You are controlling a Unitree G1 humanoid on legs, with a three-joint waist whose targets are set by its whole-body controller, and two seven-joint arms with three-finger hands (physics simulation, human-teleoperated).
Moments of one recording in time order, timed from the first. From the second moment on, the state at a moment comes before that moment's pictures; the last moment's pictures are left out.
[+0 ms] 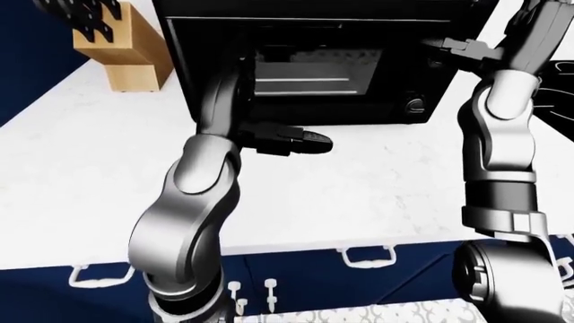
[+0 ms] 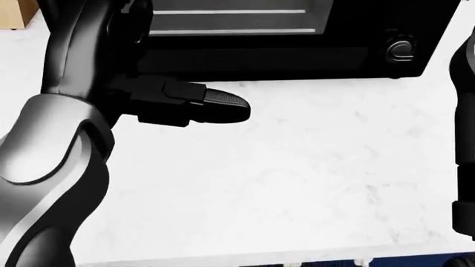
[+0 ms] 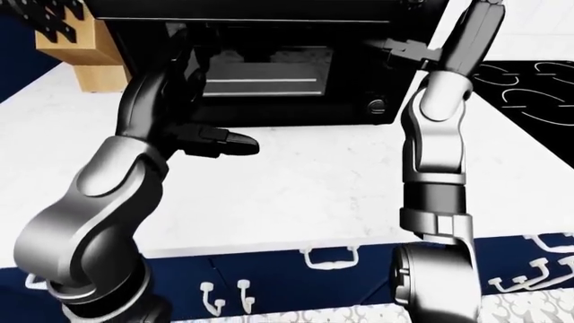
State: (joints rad) left arm -0.79 0.01 -0.01 -0.63 -0.08 1.20 0.14; right arm -0.96 -0.44 -0.22 0.37 0.04 0.05 -0.38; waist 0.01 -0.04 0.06
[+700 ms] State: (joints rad) left arm -0.90 0.02 0.01 -0.34 -0.07 1.05 0.14; right arm -0.95 -0.43 -0.21 0.35 0.04 0.07 -0.37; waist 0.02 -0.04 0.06
